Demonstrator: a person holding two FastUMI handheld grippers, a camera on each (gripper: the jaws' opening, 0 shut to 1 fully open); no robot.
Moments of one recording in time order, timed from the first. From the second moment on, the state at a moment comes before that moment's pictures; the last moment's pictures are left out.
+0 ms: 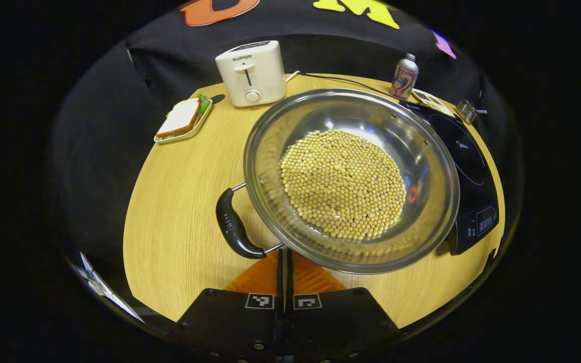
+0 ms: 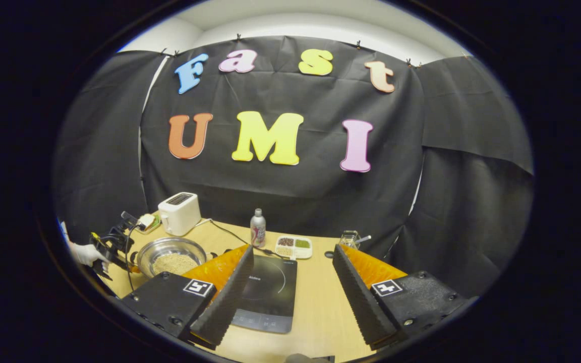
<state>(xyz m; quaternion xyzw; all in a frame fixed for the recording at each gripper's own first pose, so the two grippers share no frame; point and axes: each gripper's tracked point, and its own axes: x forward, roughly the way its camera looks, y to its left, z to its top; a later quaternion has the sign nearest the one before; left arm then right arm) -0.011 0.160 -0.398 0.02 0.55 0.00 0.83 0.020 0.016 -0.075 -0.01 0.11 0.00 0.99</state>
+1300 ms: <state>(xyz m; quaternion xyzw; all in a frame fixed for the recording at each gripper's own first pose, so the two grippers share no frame) 0.053 0.213 -0.400 0.00 0.54 0.04 0.84 0.016 0.034 -0.082 -0.02 0.13 0.00 0.99</state>
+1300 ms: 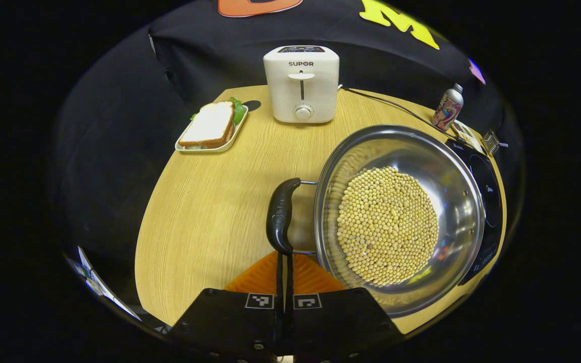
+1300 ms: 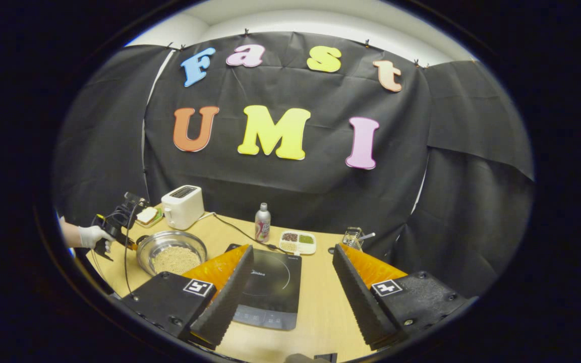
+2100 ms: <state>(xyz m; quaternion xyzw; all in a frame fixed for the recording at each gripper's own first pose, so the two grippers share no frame) 0.051 0.245 -0.334 0.00 0.41 0.07 0.91 0.041 0.101 -0.150 0.02 0.20 0.08 0.98</state>
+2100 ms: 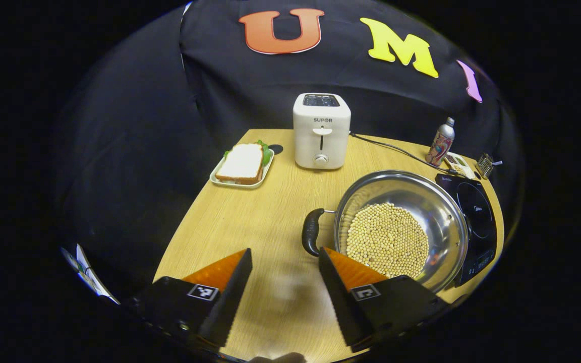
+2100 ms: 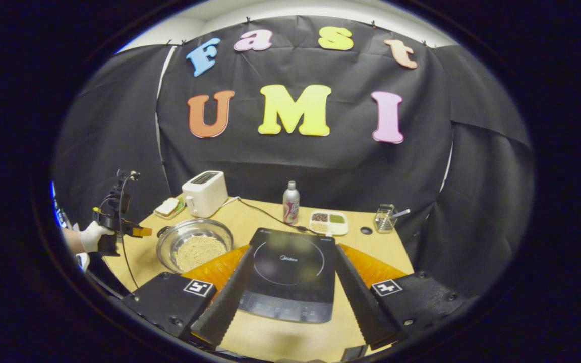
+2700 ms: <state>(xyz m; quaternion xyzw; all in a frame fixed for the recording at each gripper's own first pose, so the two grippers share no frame) 0.089 0.212 -0.353 0.04 0.43 0.04 0.90 0.134 0.235 -0.273 0.03 0.35 0.17 0.92</state>
